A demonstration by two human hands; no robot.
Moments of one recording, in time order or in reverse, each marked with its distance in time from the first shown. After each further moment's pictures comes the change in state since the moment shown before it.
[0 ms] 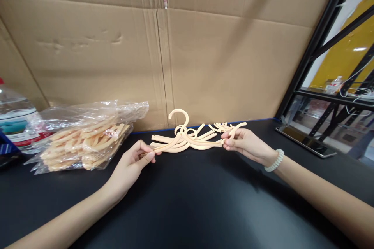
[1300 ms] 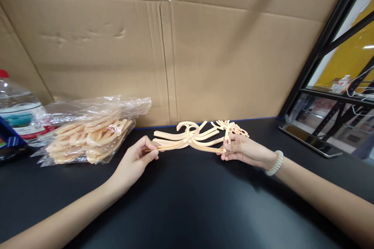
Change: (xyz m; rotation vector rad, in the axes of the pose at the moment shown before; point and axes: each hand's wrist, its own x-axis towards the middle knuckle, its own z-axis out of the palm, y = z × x) left_hand -0.002 0.002 0.002 -0.030 -0.029 0.042; right_hand -0.002 0.009 0.009 -0.004 -0.161 0.187
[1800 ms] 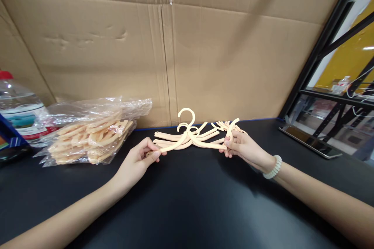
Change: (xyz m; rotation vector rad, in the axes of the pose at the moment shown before) left_hand -0.001 0.008 0.001 0.015 -0.036 -0.070; right_hand 0.003 0.008 0.005 -0.150 0.159 -0.201
